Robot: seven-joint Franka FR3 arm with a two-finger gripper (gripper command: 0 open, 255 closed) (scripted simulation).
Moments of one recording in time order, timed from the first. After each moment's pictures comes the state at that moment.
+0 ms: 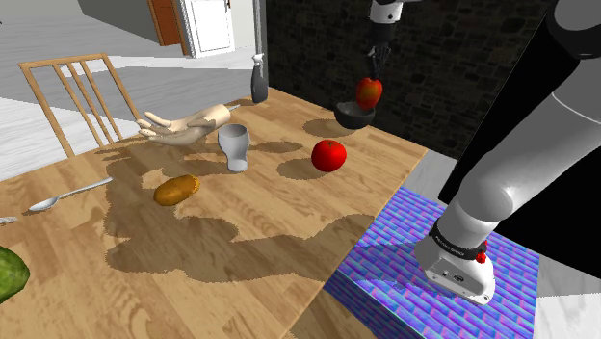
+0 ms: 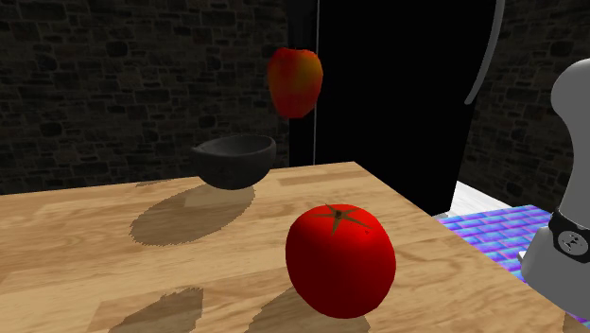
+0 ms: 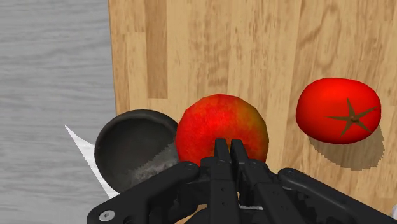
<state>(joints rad) -0.11 -0.20 -0.27 -1.92 -0.11 1.69 -0.34</state>
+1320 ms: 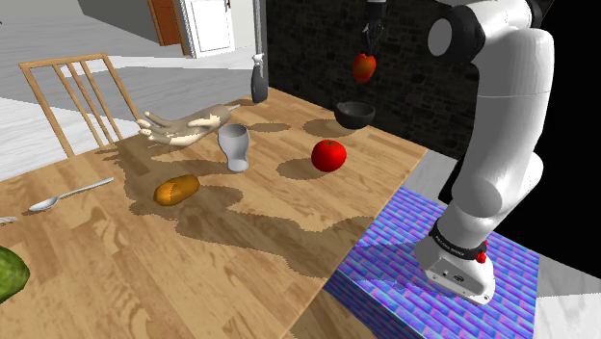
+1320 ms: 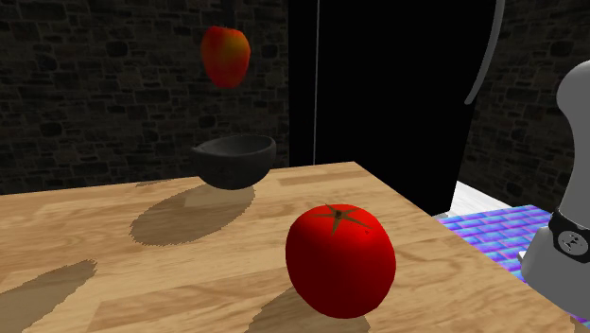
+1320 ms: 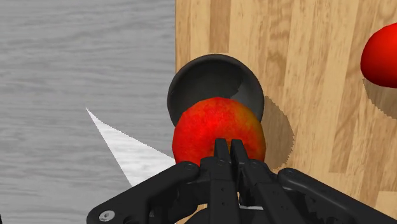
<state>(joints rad) -0.26 0.38 -0.37 -1.11 0.07 1.45 -0.58</state>
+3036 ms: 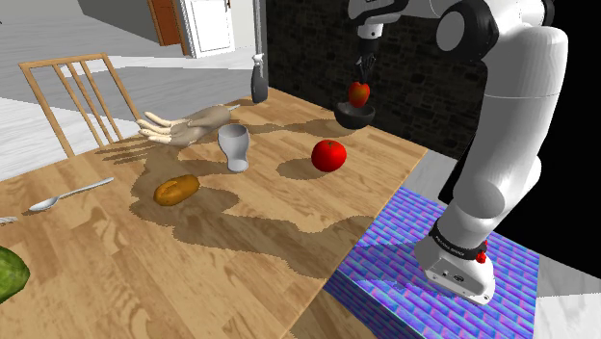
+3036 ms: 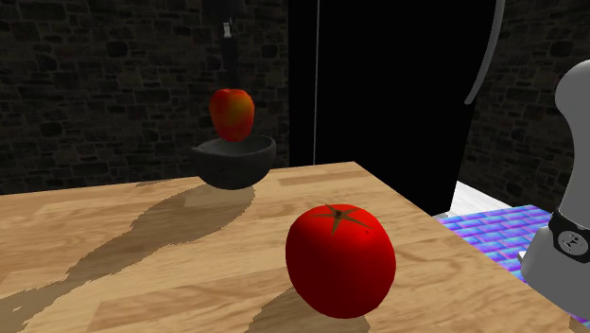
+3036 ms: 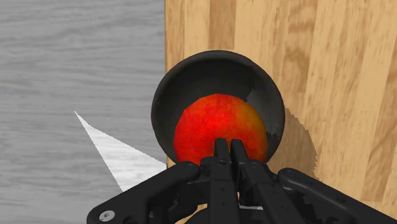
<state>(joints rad) -0.22 0.31 -0.37 -1.50 0.05 1.77 -0.56</state>
